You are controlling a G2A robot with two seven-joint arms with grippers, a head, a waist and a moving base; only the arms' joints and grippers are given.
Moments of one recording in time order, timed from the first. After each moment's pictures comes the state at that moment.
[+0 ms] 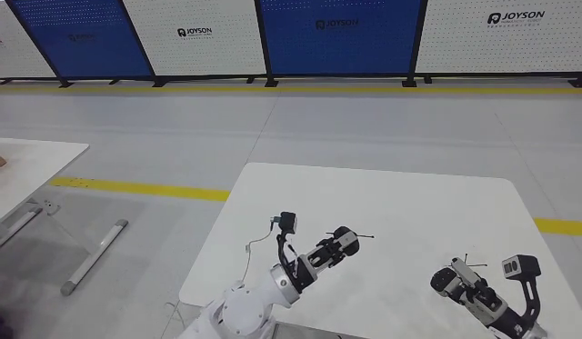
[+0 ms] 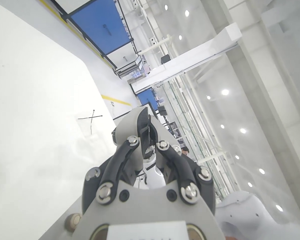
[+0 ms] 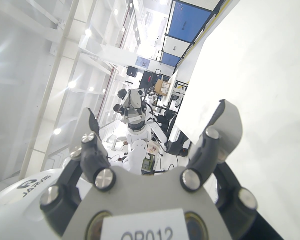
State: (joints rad) left arm 1.57 -1.16 -1.09 -1.92 -0.12 -0.18 -0.23; right arm -1.79 -1.02 1.56 -1.85 0.43 -0.26 0.70
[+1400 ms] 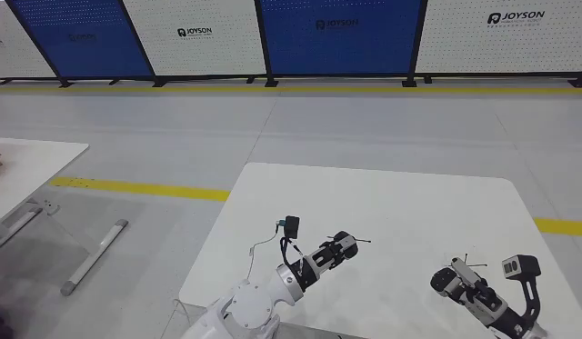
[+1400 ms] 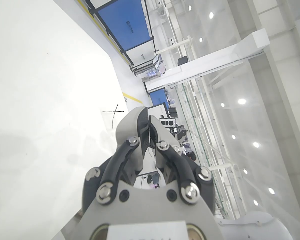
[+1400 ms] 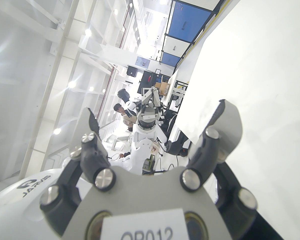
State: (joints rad) left arm 1.54 -1.17 -1.06 -1.84 -0.13 -0.11 -0.22; right arm -1.79 -1.02 1.56 -1.85 0.43 -0.26 0.70
